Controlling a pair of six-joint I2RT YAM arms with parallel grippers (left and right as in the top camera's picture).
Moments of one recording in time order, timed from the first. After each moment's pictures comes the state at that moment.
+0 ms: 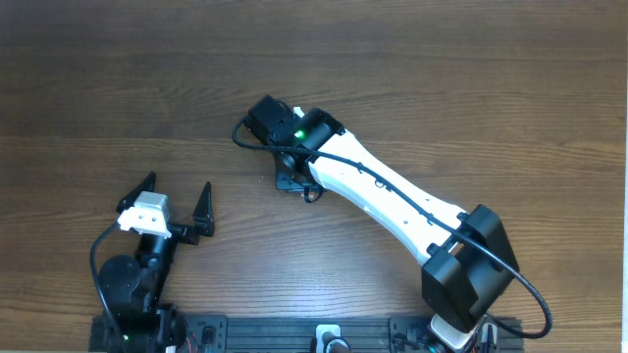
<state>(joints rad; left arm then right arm) 0.03 0.01 0.01 -0.06 0.21 -0.07 0.80 1.86 1.57 -1.17 0.11 0.78</state>
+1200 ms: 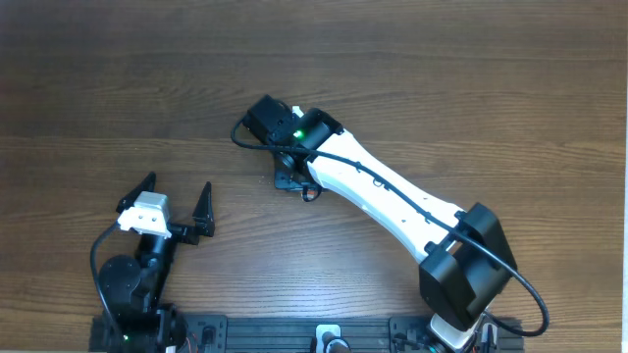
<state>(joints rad) 0.03 0.01 0.01 -0.06 0.21 -0.07 0.80 1.87 1.57 -1.15 0.11 0.78</state>
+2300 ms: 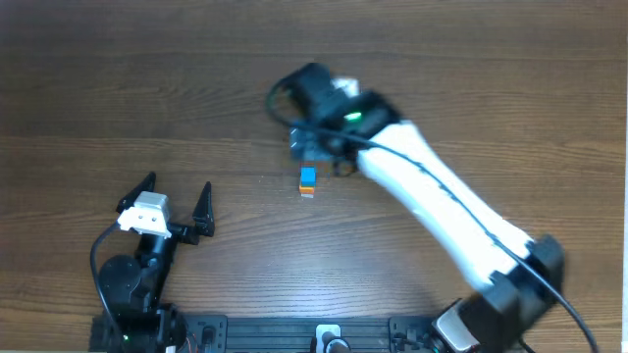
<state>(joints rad) 0.03 0.01 0.01 -0.06 0.21 -0.07 0.61 1.67 1.60 -1.13 0.16 0.59</state>
